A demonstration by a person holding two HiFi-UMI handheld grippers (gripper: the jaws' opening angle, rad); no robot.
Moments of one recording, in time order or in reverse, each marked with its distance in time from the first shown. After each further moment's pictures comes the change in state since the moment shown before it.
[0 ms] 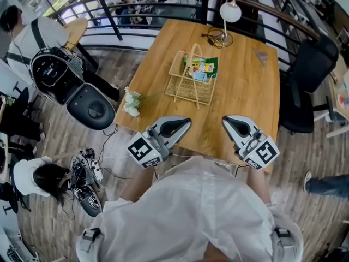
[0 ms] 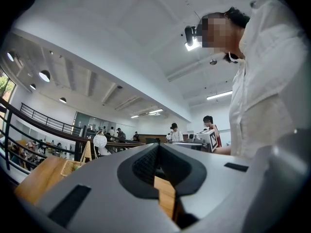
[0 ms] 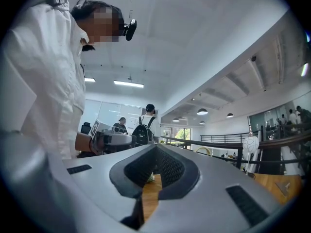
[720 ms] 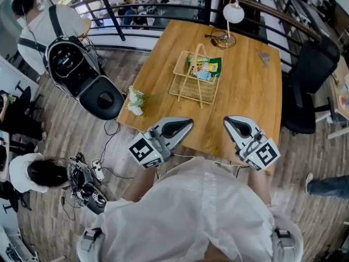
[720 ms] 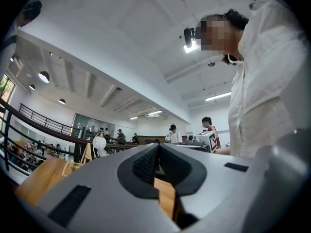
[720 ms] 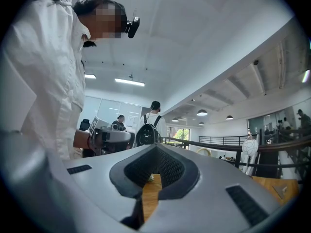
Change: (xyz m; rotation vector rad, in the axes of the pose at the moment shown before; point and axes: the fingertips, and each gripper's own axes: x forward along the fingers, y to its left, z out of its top) left arm -0.014 -0.008 0.006 0.008 -0.018 -0.009; right arm 0.005 0.014 0.001 -0.040 0.015 -0.017
